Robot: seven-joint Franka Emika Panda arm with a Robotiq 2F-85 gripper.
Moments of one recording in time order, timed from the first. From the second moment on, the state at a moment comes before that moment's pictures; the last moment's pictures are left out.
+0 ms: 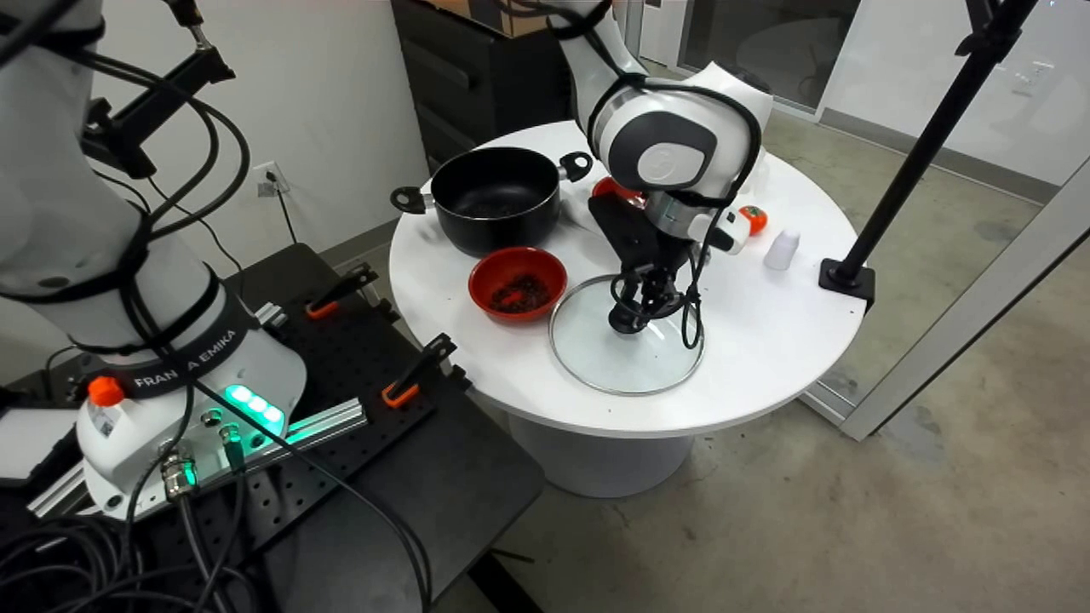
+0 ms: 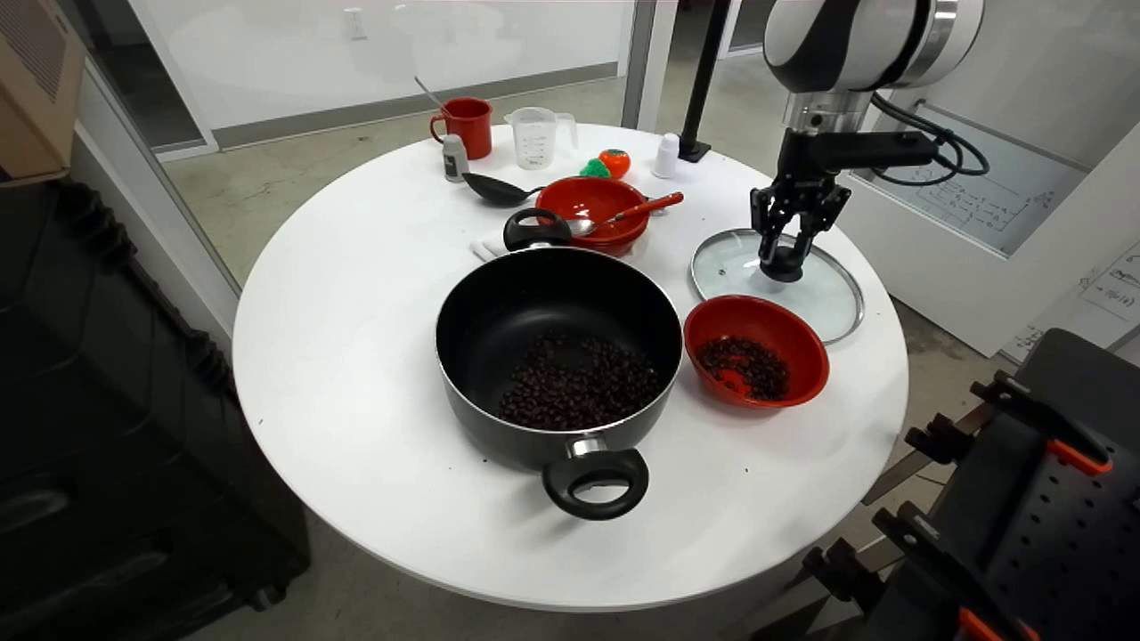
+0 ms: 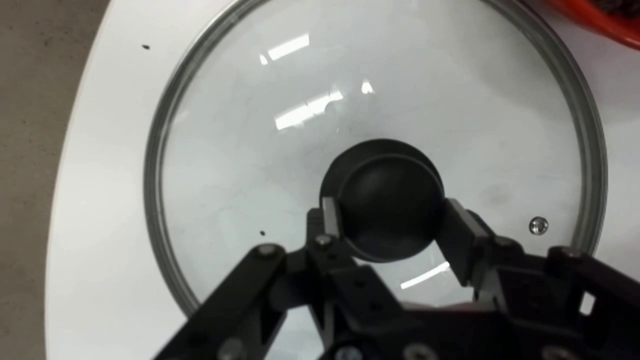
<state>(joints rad) -0.30 0.70 -0.15 -2.01 0.17 2.47 -0.07</state>
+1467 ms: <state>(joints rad) -0.30 0.52 -0.15 -2.07 0.17 2.47 -0.06</state>
